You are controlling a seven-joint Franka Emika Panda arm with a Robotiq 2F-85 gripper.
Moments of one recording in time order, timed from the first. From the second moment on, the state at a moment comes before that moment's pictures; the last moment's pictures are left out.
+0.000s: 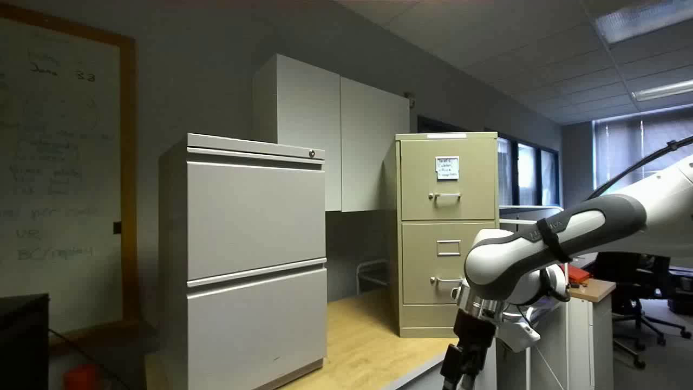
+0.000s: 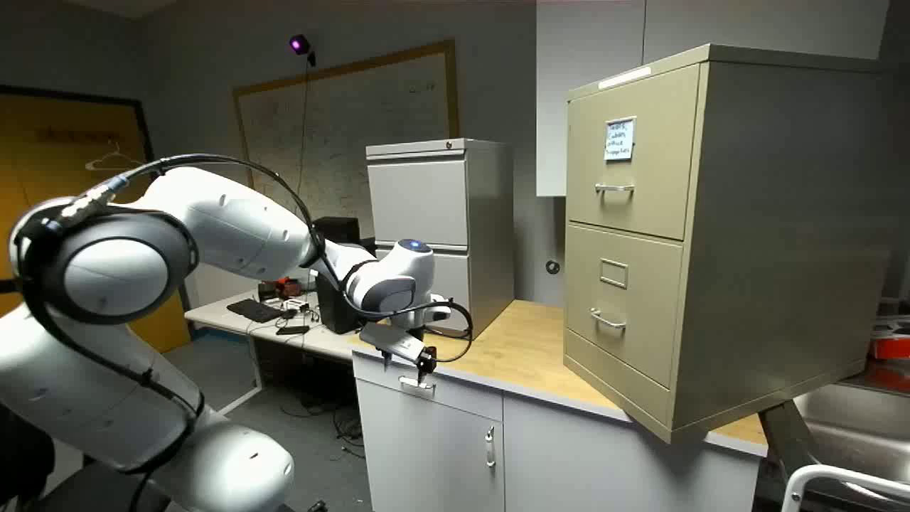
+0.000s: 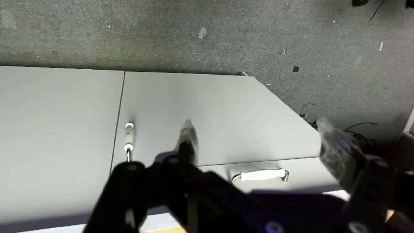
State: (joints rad) arm 0.12 -0.46 -0.22 -2.62 0.24 2.24 -0.40
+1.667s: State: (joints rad) arm 0.02 -0.32 -0.18 -2.42 0.09 2.33 -0.39
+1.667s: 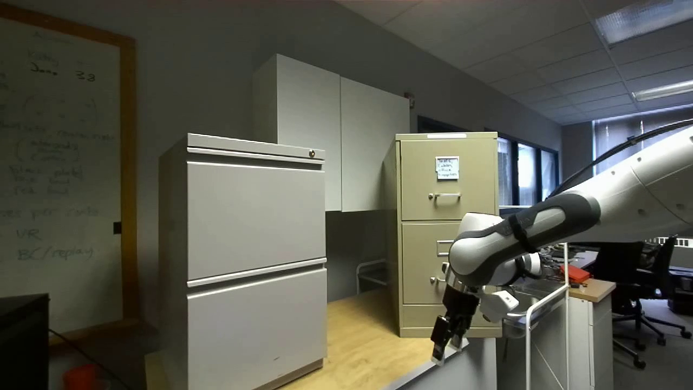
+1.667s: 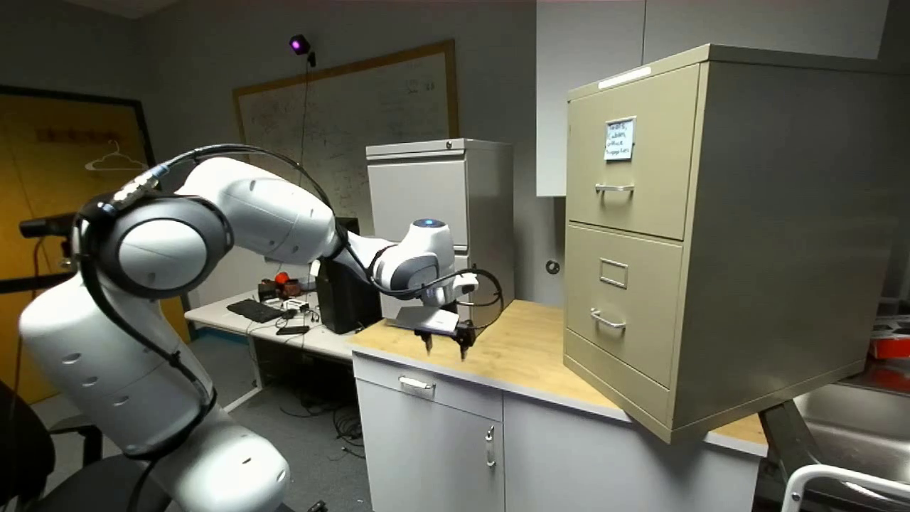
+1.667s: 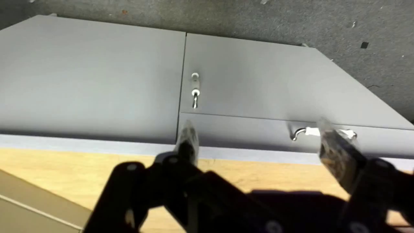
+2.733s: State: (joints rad) arm -0.15 0.09 -0.19 -1.91 -0.36 2.46 -0.50
